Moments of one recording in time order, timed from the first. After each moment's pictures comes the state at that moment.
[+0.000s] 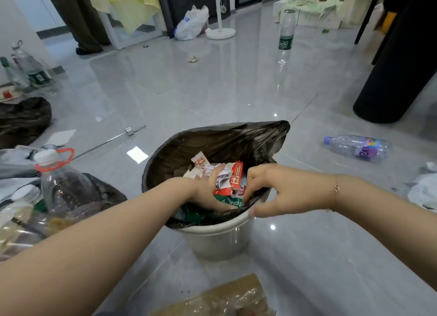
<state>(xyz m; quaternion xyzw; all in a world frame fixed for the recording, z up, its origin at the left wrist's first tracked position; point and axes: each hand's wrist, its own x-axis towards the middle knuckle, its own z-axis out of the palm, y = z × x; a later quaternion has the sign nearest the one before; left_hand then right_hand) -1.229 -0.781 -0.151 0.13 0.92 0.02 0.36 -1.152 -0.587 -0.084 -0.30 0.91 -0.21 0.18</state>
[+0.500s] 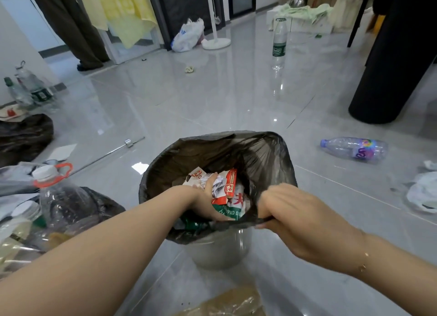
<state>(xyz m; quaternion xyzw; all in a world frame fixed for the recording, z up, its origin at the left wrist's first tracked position) -1.232 -0.771 -0.156 0.06 0.92 -0.03 0.40 -1.093 -0.572 -0.107 -0.36 0.88 -0.24 -0.20</state>
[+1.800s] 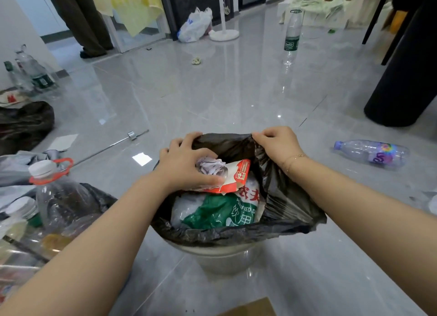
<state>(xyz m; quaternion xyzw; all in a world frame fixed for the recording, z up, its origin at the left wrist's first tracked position) -1.259 -0.821 -0.117 0.17 0.98 0.09 0.05 -1.265 -0.598 -0.130 0.10 0.86 -0.49 -0.08</state>
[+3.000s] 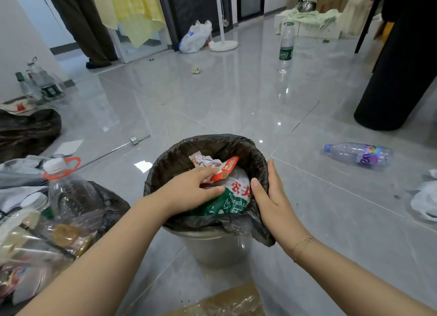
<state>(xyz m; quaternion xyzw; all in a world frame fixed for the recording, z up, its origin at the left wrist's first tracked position) -1.197 -0.804 -0.113 0.17 0.96 0.18 0.15 -1.121 -0.620 -0.146 0.06 0.76 -0.65 -0.03</state>
